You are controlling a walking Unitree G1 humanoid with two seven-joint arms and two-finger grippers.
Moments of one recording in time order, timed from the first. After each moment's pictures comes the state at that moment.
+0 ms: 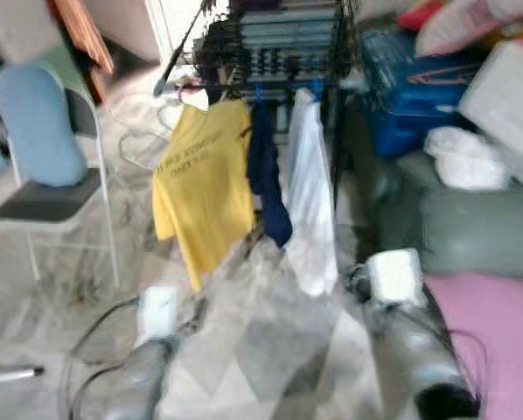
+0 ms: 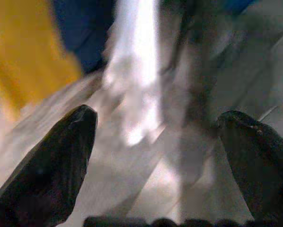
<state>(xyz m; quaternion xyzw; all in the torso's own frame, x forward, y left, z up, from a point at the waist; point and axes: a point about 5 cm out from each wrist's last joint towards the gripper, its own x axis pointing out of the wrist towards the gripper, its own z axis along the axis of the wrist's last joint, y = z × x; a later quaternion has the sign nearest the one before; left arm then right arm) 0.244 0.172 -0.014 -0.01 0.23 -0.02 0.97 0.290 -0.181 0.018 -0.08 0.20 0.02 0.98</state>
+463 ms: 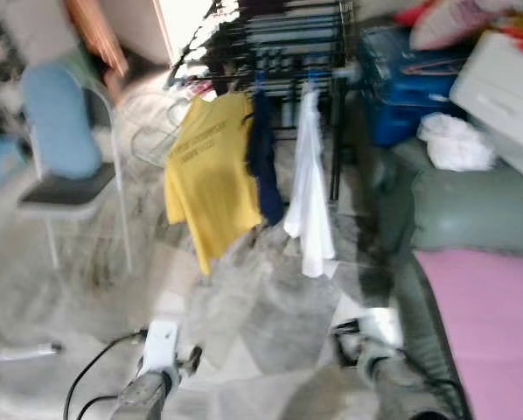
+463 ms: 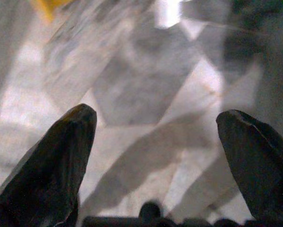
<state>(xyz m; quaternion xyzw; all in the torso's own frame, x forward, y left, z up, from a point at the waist) 0.217 0.176 -0.061 0.01 0.36 -0.03 0.93 0.235 -0.175 -0.052 -0.03 0.37 0.05 0.93</state>
